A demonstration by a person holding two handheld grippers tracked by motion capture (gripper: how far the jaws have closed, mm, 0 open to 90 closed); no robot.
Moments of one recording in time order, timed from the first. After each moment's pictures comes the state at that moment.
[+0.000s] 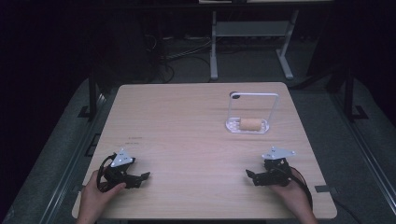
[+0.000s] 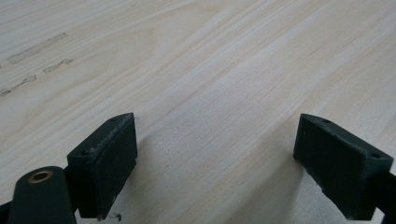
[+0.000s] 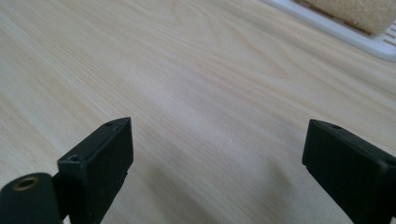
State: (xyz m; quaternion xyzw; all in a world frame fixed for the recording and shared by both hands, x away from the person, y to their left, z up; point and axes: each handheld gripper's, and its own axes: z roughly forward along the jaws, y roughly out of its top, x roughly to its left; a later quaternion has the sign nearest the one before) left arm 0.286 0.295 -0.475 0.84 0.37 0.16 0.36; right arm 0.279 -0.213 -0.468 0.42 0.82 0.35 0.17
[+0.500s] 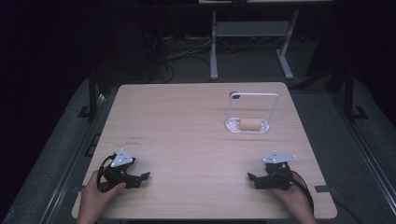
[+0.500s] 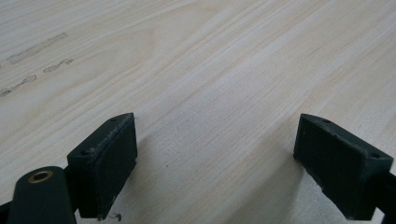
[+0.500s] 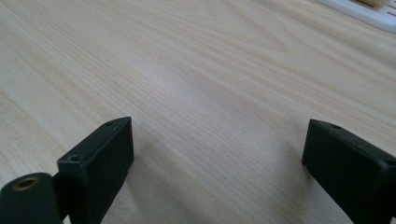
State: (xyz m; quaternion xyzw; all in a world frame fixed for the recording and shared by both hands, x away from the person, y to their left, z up) left arm 0.286 0.295 -0.475 0.84 0.37 0.16 0.36; right arm 0.273 -0.219 -0.481 0.43 0.82 0.34 0.17
